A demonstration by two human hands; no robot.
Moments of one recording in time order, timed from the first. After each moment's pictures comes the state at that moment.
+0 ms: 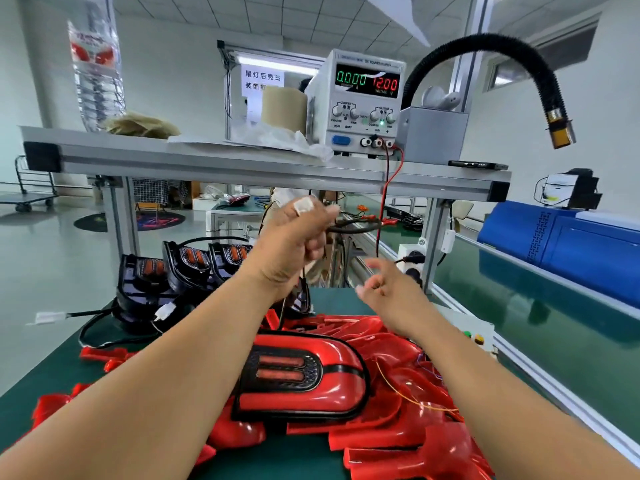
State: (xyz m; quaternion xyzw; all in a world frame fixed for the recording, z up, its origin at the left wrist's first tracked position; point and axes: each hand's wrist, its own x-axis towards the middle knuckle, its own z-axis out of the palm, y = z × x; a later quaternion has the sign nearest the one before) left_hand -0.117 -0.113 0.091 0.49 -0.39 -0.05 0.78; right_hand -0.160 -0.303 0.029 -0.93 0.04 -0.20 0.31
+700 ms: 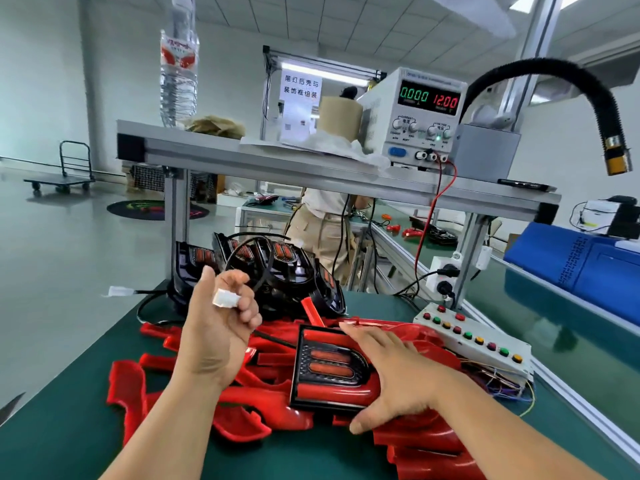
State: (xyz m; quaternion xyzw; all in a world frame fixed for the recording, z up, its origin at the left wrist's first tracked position) left_hand -0.125 0.014 -0.011 0.36 -0.20 0.02 0.91; right_hand -0.185 -0.242 -0.012 -0.99 -0.08 0.09 0.07
